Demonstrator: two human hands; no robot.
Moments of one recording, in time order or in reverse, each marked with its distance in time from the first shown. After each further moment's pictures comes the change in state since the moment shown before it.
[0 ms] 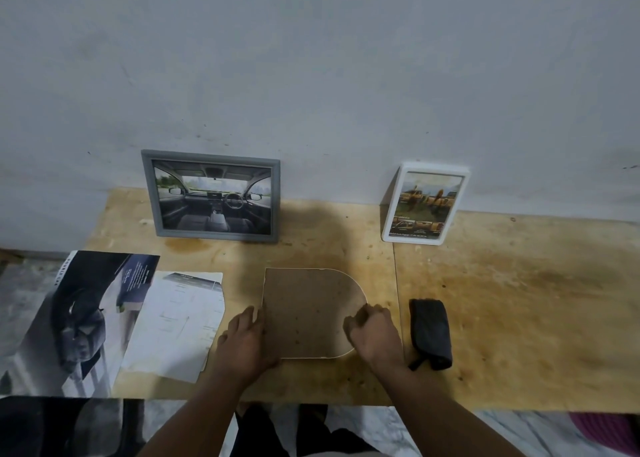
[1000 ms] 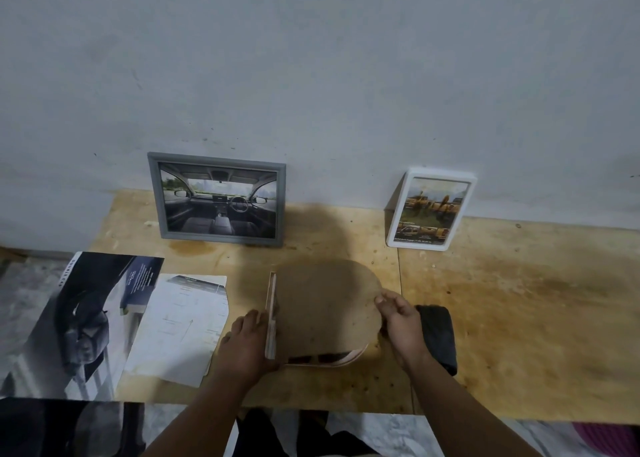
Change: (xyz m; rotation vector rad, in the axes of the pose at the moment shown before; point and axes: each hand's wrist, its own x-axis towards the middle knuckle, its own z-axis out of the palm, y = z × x) left_hand 0.003 -0.004 -0.004 0.019 0.040 0.037; right_hand 0.011 0.001 -0.041 1.103 -0.053 0.118
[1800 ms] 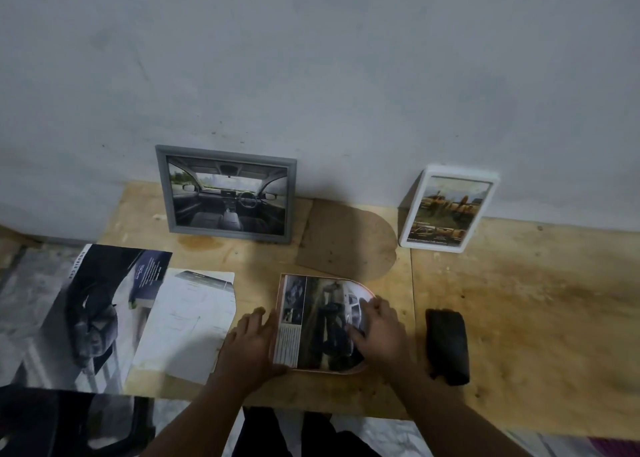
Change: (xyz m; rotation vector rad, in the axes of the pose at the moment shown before) left_hand 0.000 -0.013 0.006 0.013 -0.016 0.058; right_hand 0.013 0.039 0.026 -1.328 -0.164 -0.354
